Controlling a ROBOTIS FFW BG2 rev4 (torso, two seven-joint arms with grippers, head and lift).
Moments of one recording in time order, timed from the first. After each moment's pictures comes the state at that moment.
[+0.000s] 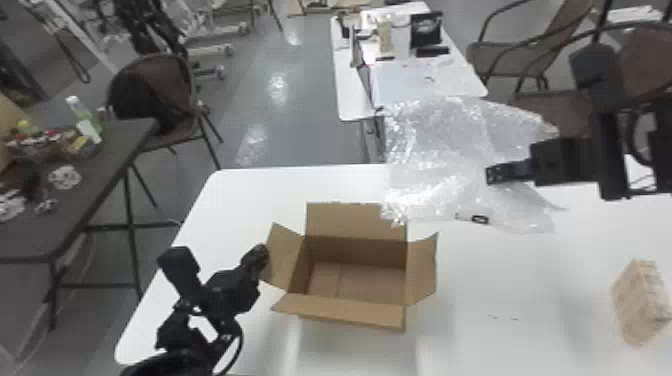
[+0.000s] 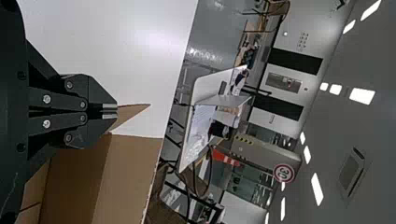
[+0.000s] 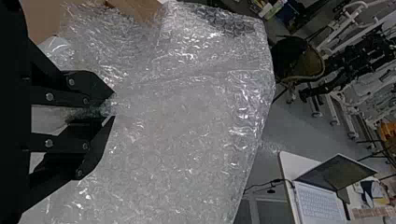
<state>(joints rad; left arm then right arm) 0.17 0.00 0.40 -1.61 0.23 0.21 -0.50 -0.53 -0.14 0.09 -1.74 -0.44 1.52 0.40</state>
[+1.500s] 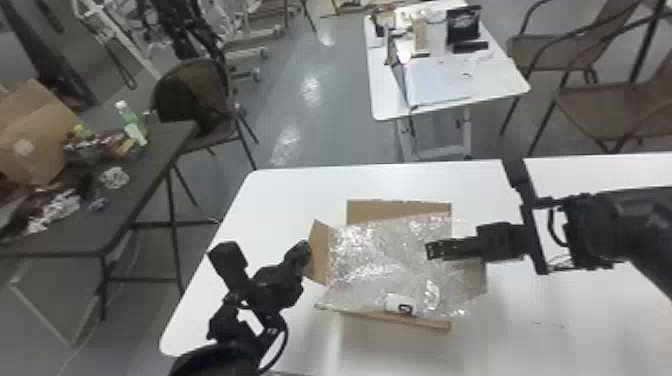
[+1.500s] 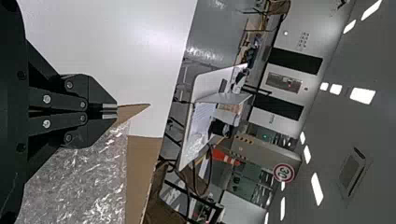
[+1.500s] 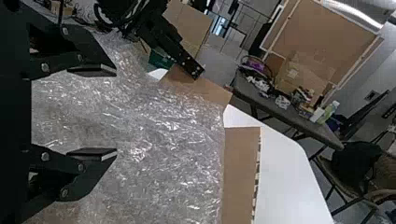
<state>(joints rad) 0.17 0.00 0.36 -1.60 0.24 0.20 -0.46 -0.70 -0.04 0.49 -0.81 -0.51 0.89 0.98</state>
